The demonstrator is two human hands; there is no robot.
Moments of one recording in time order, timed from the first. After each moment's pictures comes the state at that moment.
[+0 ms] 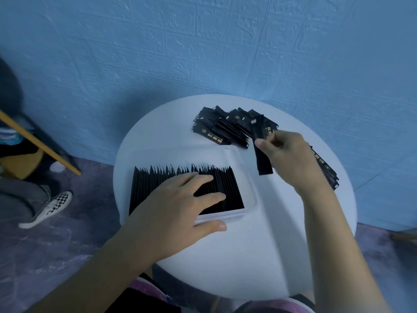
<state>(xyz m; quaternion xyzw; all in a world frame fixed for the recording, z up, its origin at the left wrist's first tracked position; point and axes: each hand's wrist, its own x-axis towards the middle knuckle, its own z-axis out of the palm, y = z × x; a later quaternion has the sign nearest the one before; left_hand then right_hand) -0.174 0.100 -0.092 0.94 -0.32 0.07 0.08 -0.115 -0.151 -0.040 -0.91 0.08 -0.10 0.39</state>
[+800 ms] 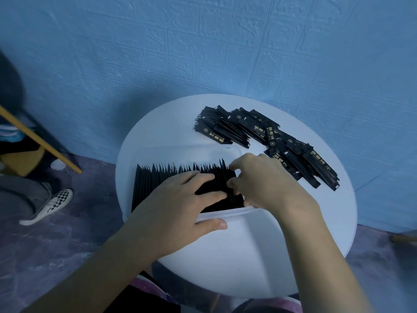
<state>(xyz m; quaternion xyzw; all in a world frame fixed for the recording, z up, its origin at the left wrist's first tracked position) -0.172 0.101 -0.097 0.94 -0.32 0.07 0.10 -0.143 -0.091 -0.033 -0.99 -0.02 0.10 0.12</state>
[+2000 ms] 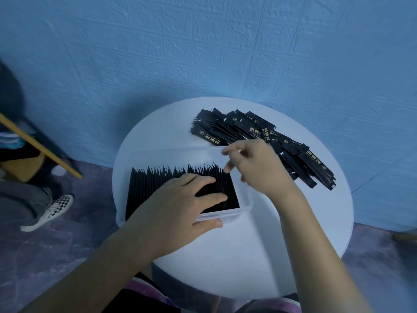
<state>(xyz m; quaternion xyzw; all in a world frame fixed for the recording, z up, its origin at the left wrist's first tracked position) -0.170 0.095 -0.093 0.93 -0.35 0.06 0.12 -0.126 -0.108 -0.039 -0.92 -0.02 0.00 0.39</state>
